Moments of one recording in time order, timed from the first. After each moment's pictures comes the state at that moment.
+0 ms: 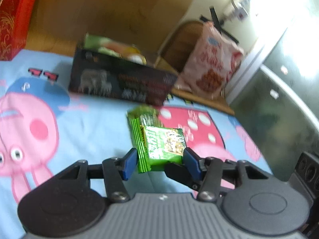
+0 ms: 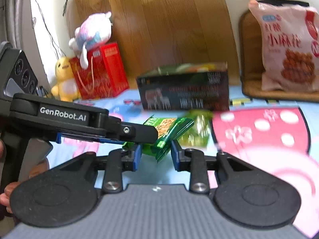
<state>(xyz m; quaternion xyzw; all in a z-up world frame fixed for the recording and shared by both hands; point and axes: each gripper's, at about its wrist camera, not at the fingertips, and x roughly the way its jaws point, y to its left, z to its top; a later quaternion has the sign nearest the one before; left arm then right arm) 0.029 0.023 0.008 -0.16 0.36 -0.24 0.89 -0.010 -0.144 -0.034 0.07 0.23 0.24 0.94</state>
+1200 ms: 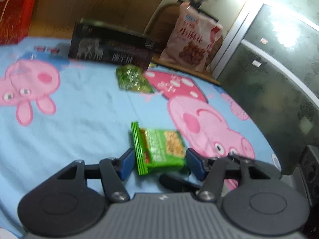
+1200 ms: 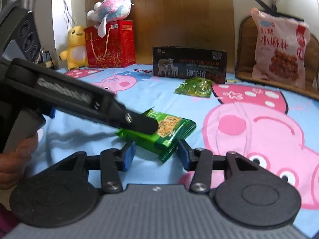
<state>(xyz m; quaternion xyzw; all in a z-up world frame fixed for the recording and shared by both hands) -0.065 0.016 -0.018 -0.14 0.36 -0.26 0.88 -0.103 -0.120 -0.067 -0.03 0.22 0.21 0.95</state>
